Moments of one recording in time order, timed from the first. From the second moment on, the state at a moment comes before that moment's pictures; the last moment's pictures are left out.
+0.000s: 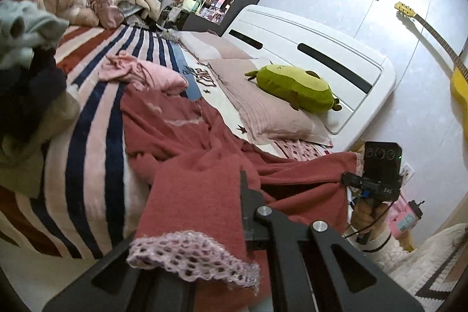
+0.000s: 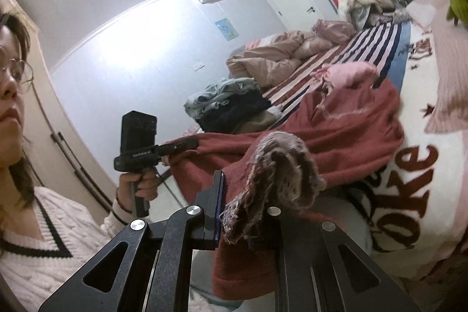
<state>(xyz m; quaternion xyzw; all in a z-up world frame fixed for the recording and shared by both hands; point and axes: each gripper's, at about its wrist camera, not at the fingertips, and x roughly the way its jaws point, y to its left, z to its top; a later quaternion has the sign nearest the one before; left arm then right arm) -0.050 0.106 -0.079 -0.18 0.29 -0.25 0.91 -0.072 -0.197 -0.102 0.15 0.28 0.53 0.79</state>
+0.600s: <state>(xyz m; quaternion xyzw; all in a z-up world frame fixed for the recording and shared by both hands) 0.211 0.106 -0.173 -0.08 0.45 -0.17 0.88 0.174 -0.144 -0.163 0.05 0.46 0.35 0.81</state>
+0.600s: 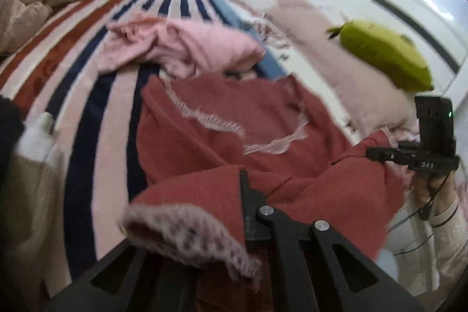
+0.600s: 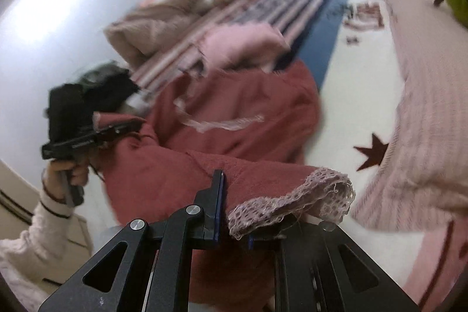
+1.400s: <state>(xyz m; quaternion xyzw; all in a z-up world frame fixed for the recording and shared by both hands) 0.108 0.067 -0.163 0.13 0.46 -0.22 0.85 0.067 -0.111 -0.154 -0.27 0.39 0.33 0.82</state>
